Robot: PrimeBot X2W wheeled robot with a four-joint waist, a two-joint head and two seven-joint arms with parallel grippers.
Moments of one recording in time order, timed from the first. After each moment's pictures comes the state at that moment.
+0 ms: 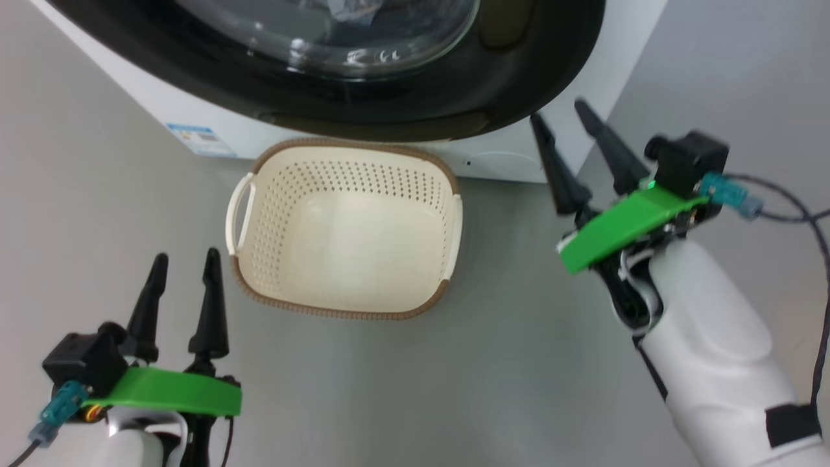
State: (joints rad) left arm -0.22 0.08 -0.08 0.14 -0.42 -0.13 -0.26; right arm -0.75 -0.13 0.29 0.57 0.48 0.13 -0.26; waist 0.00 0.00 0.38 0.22
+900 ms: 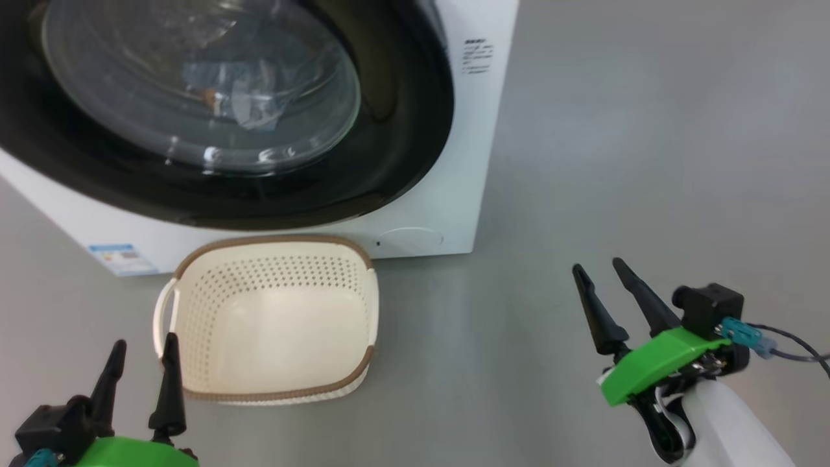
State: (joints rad) left arm -0.06 0.16 0.00 0.21 -0.38 -0.13 -0.26; right arm -0.38 -0.17 0.22 0.52 0.48 0.13 -0.26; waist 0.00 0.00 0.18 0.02
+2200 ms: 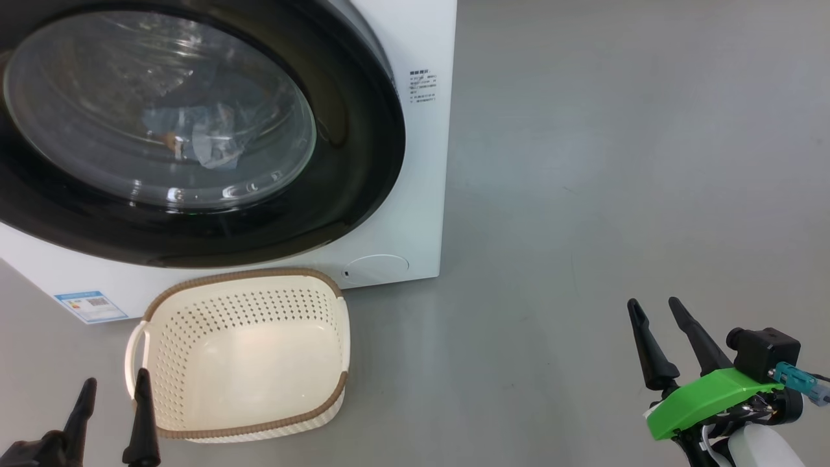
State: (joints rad) left arm 0.02 0.16 0.07 0.22 -0.34 -0.13 -0.26; right arm -0.22 -0.21 0.09 0.45 0.47 0.13 -0.26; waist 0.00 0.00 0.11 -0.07
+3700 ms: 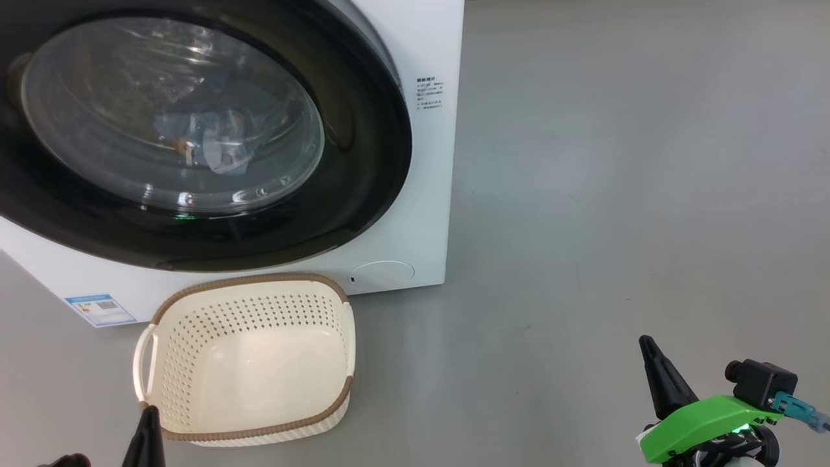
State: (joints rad) left arm 0.04 0.09 0.06 0.29 -0.54 -0.13 -0.19; right arm -0.17 -0.15 0.06 0.49 0.64 0.13 -0.19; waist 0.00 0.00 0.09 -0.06
